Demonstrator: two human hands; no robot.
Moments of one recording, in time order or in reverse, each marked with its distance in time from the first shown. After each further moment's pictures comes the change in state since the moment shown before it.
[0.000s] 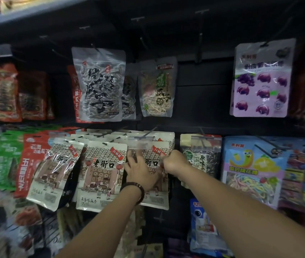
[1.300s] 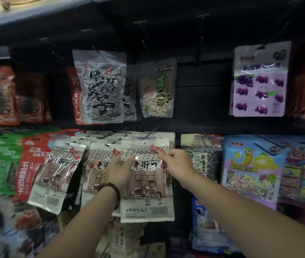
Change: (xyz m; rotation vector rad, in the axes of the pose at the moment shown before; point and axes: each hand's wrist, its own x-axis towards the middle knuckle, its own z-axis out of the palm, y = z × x) left_hand -0.004 -0.032 -0.066 -0.768 0.093 -0.221; right_hand -0.040 -0.004 -0.002 0.376 0.108 -0.175
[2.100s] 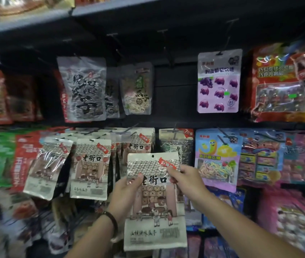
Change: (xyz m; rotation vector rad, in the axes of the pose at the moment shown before) left_hand -0.164 0.001 0.046 -0.027 -0.260 -0.079; right_hand -0.115 0.036 -0.119 0.122 0.018 0.151
